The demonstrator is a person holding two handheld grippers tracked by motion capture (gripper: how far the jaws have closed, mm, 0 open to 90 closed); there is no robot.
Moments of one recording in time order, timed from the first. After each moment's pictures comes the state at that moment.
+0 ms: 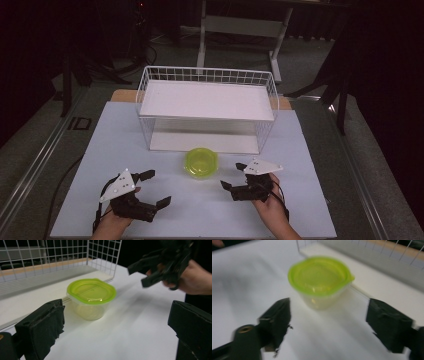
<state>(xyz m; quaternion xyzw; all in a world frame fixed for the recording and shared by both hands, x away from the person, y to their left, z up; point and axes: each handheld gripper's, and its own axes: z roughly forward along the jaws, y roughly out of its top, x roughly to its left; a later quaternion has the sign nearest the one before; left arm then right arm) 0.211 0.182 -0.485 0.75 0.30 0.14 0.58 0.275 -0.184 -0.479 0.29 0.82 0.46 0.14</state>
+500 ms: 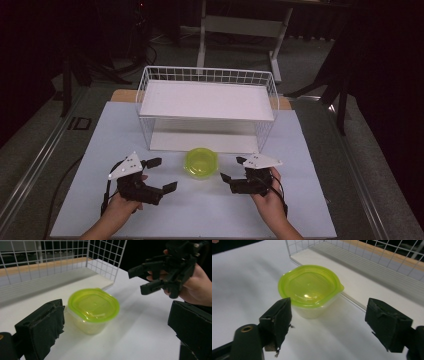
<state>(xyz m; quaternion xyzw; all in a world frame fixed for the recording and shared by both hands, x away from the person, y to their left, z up) 0.250 0.170 -0.461 0.75 0.32 0.10 0.58 0.285 -0.178 -0.468 0.31 0.82 0.46 0.16</state>
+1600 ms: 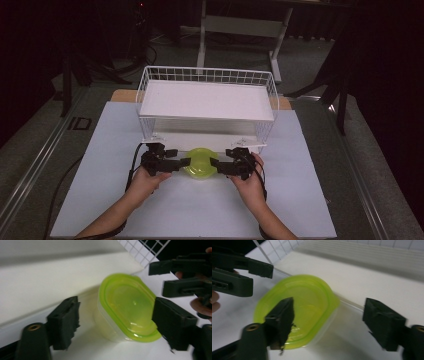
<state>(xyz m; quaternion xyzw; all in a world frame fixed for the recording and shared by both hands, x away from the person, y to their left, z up) 0.332 0.142 -0.500 0.75 0.45 0.01 0.49 0.336 -0.146 -0.488 0.42 0.78 0.45 0.09</state>
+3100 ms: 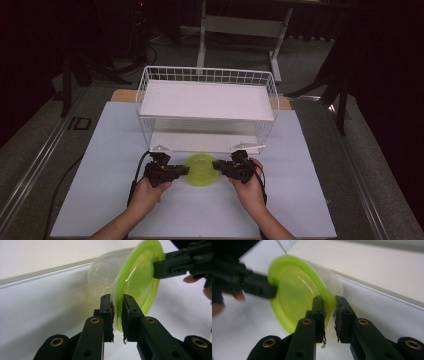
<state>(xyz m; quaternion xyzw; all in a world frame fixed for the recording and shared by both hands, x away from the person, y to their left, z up) 0.300 0.123 -0.495 0.77 0.47 0.02 0.43 0.323 -0.143 -0.486 0.42 0.80 0.42 0.04</state>
